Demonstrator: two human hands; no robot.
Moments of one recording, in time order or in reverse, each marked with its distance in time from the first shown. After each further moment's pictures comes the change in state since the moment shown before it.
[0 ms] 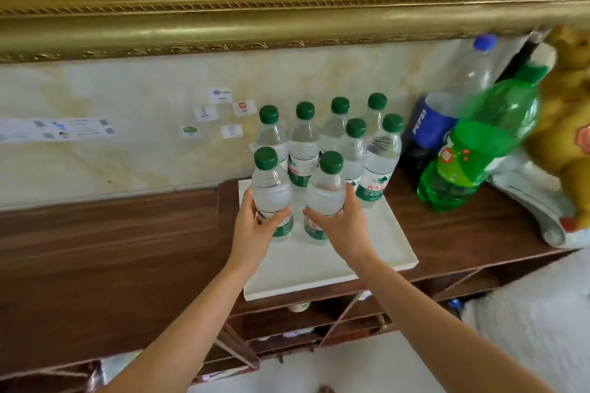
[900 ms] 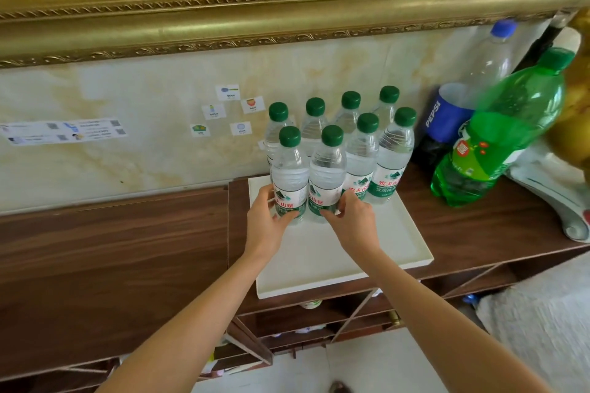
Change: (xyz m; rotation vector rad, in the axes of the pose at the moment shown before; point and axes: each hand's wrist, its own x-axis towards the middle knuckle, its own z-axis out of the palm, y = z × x) left_hand 0.020 -0.019 0.000 0.314 0.028 -0.007; right_hand 0.018 0.029 0.011 -0.514 0.027 -0.020
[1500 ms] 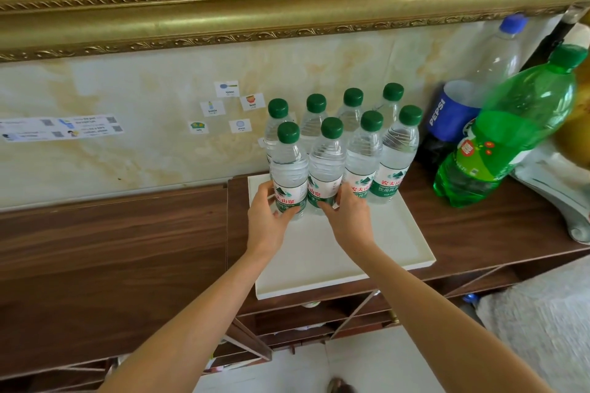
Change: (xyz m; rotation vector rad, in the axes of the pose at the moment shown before) left_hand 0.009 -0.007 0.007 0.008 0.056 0.013; right_hand 0.013 -0.006 0.010 -0.020 0.009 -0.015
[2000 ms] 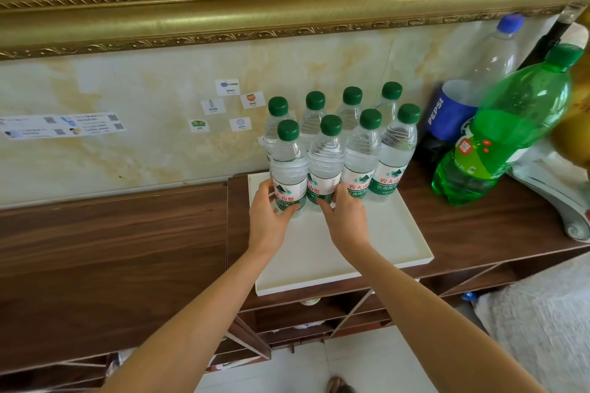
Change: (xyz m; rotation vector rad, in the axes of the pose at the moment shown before) left_hand -0.001 0.001 0.003 0.006 0.004 -0.006; right_hand -0.007 -0.004 0.003 -0.024 0.020 -0.007
